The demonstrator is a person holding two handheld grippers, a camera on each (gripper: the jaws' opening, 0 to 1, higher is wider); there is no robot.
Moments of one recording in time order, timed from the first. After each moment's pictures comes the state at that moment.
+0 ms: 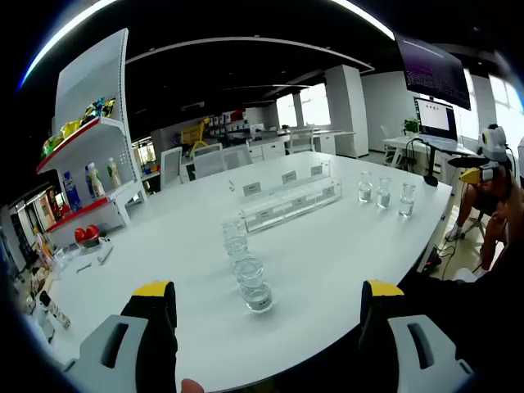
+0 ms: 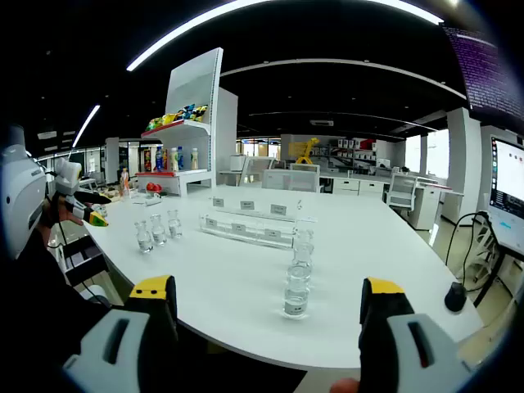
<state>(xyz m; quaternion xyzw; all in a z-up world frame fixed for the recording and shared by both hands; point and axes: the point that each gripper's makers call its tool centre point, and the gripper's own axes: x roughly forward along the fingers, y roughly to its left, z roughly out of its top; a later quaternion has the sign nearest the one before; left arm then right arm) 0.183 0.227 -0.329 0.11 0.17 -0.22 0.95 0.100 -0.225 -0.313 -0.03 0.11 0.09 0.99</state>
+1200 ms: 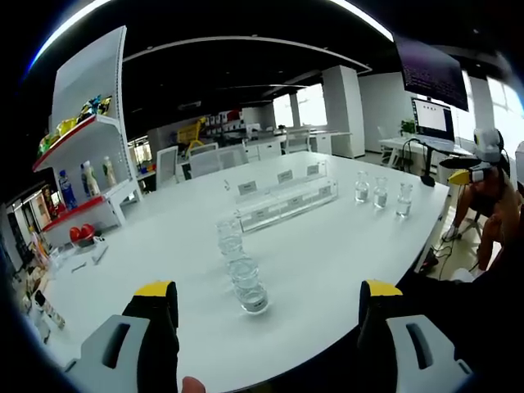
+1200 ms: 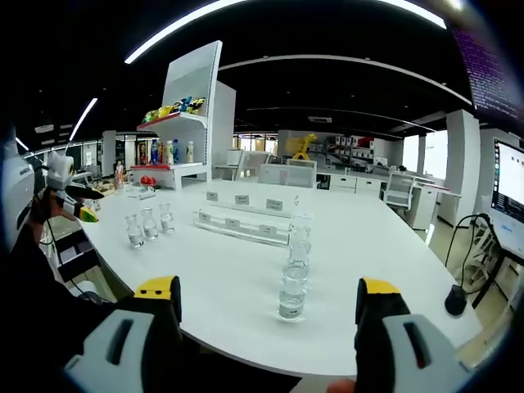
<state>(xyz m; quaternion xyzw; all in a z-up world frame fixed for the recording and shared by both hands) 0.186 0.222 -0.334 0.11 0.17 -0.23 0.95 0.124 -0.225 -0.326 -0.04 0.13 0.08 0.99</state>
